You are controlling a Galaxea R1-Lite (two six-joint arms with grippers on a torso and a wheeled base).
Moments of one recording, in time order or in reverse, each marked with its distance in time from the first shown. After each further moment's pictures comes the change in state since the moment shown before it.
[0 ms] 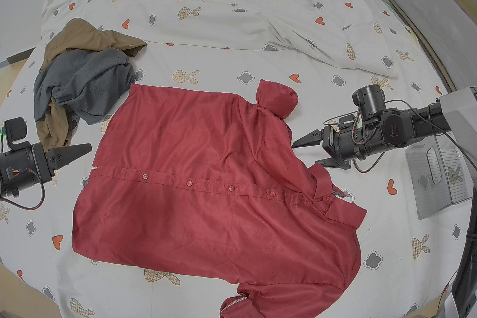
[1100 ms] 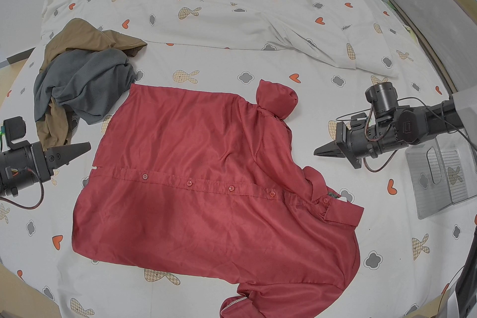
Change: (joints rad) left arm 0.001 -0.005 -0.003 0.000 0.000 0.000; right arm -0.043 -0.071 0.062 0.014 0.057 0.029
